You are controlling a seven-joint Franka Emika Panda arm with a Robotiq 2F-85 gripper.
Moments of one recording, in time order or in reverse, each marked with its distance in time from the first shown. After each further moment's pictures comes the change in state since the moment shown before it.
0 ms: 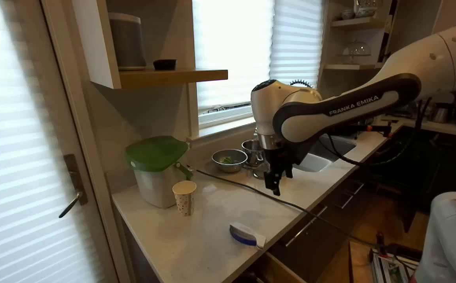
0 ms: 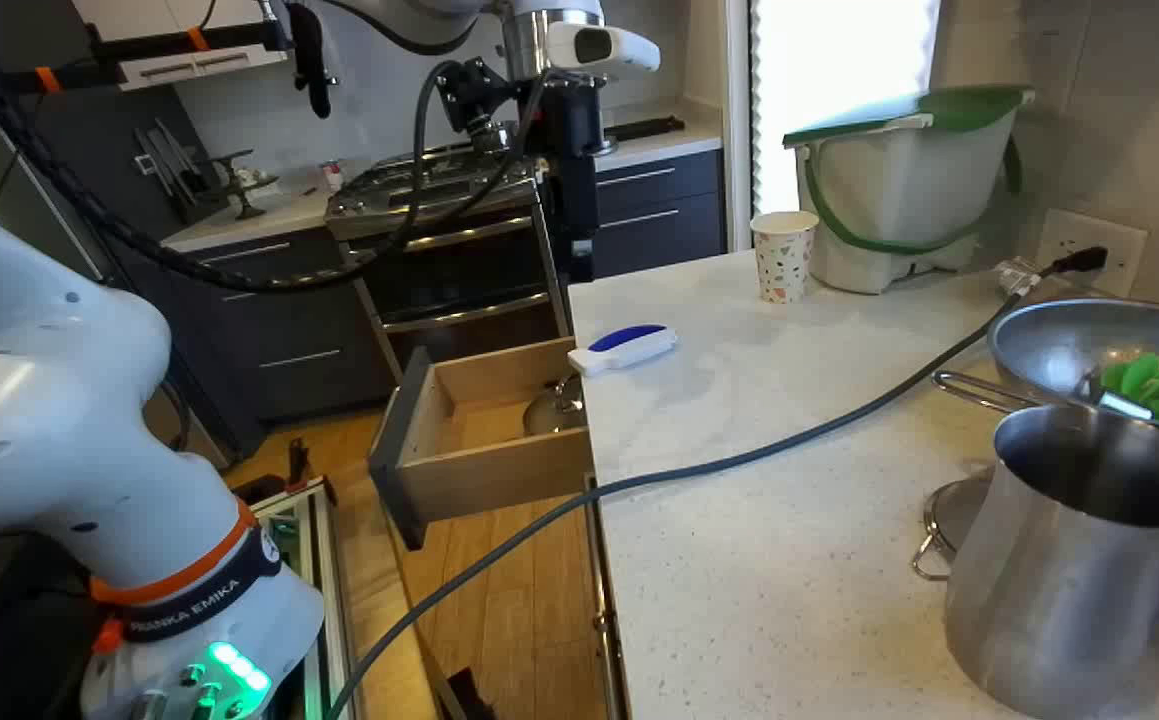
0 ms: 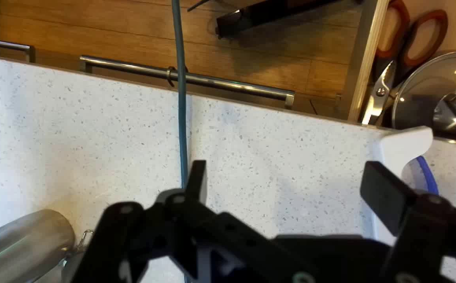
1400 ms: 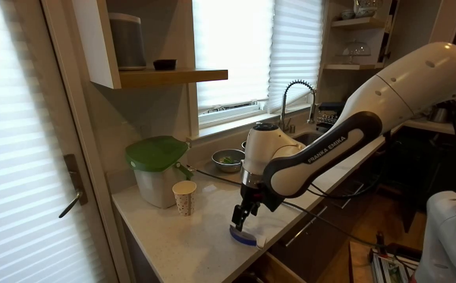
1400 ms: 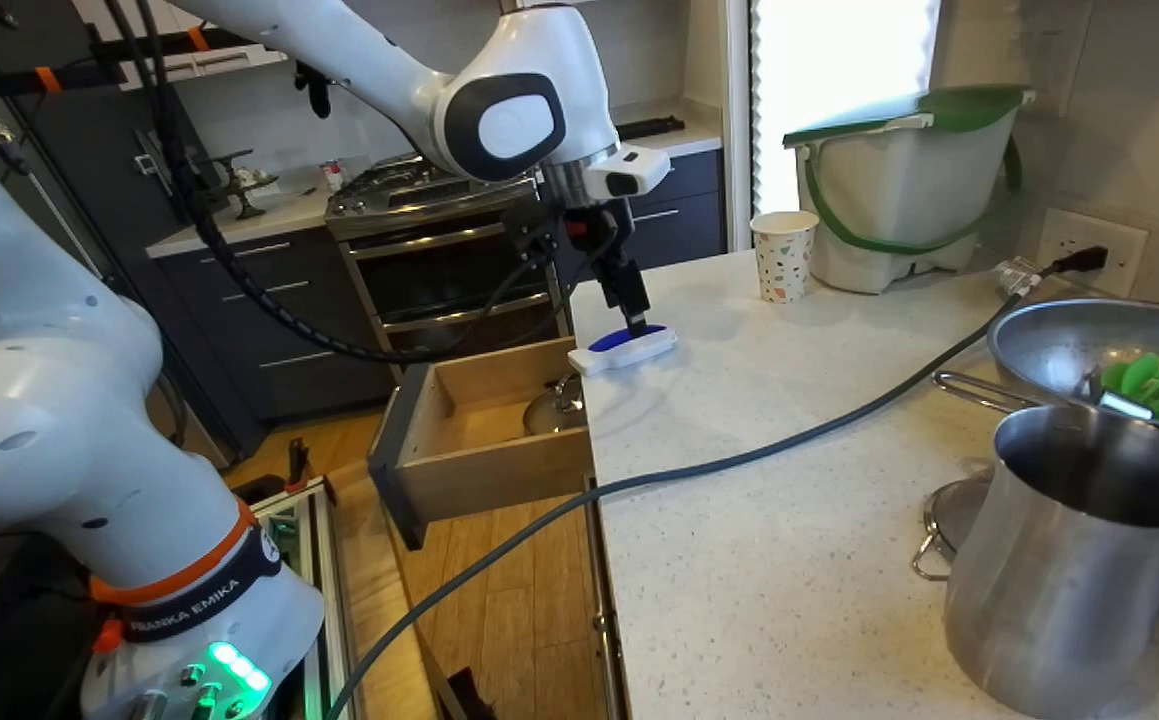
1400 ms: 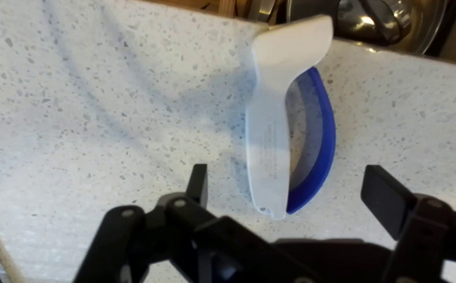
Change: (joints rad) arm 0.095 0.186 -0.008 -0.177 0.196 0.692 -0.020
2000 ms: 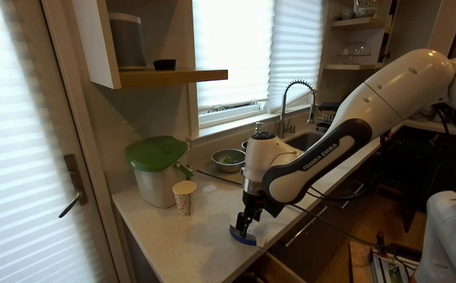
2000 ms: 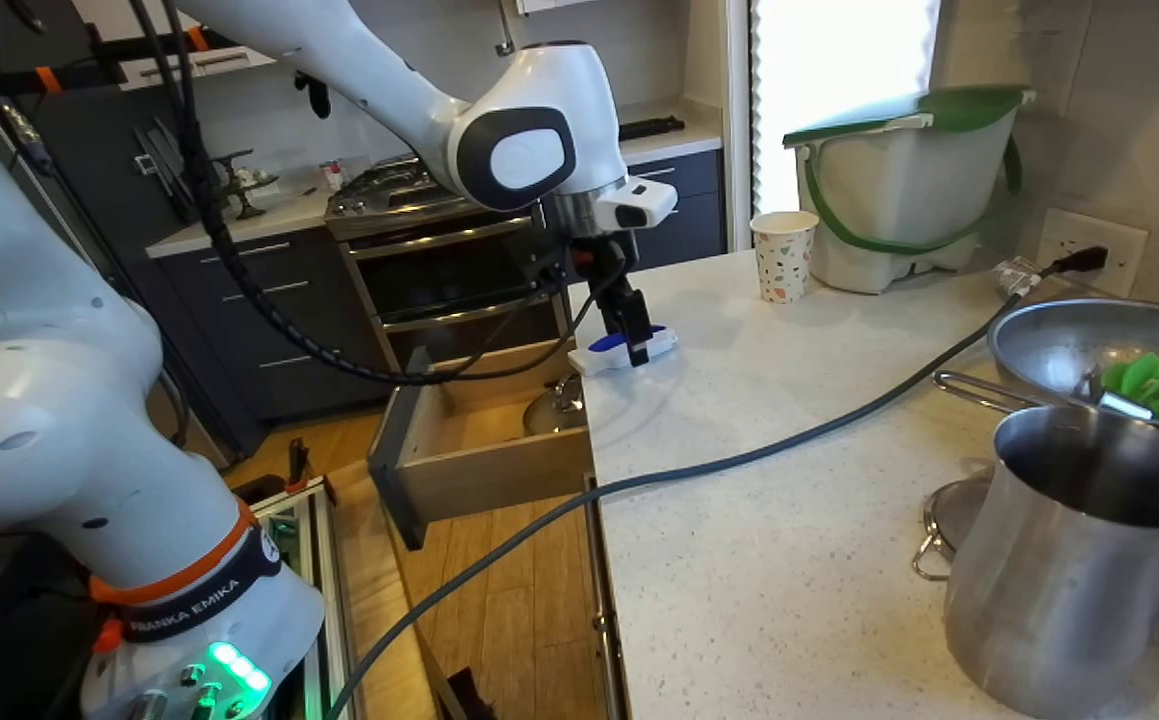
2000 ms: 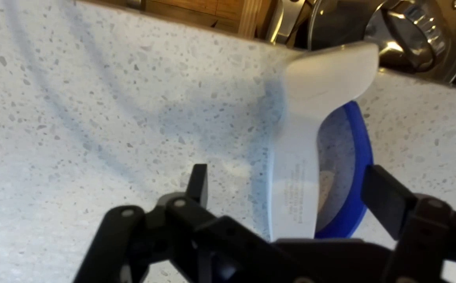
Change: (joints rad) arm 0.000 0.055 -0.017 -0.014 -0.001 0.019 -0.046
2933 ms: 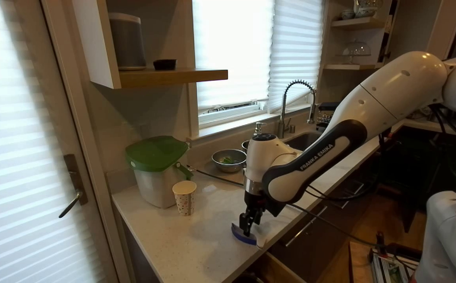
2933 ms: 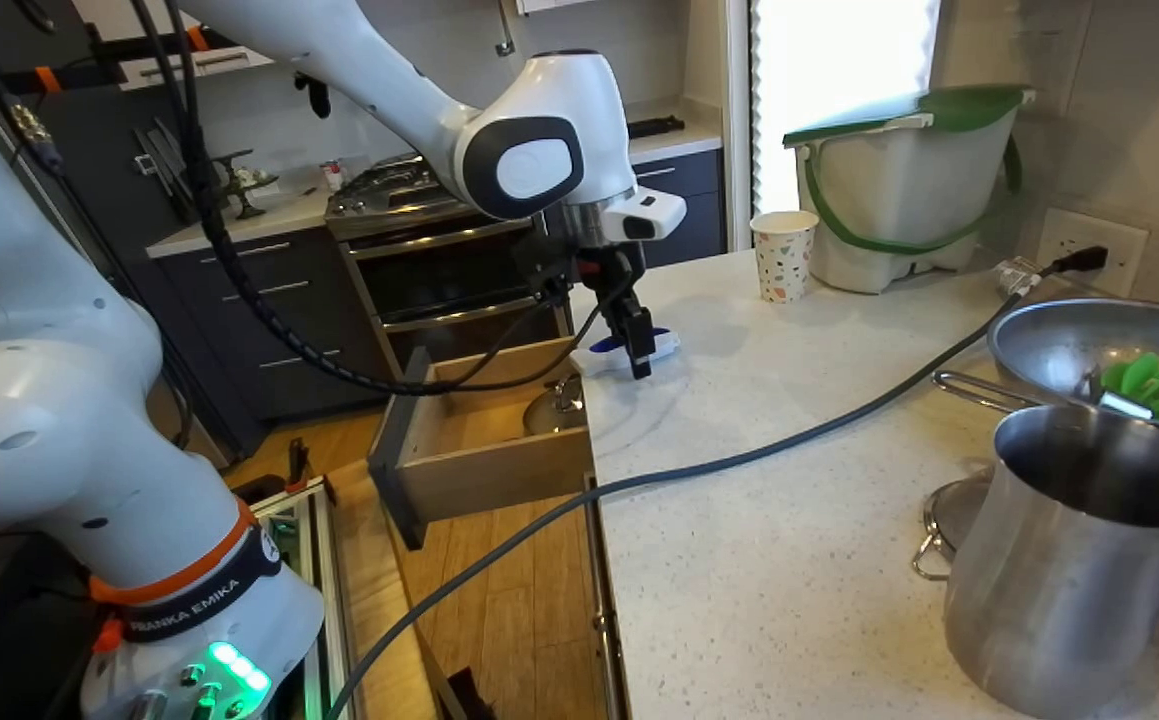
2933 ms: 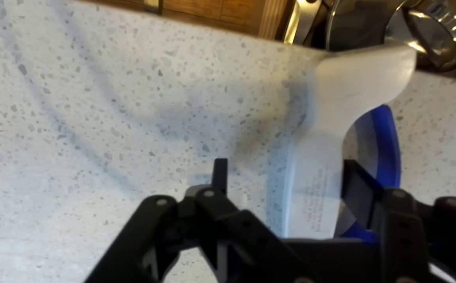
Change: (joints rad) arm 0.001 0.019 -0.030 0.000 0.000 0.002 -0.008
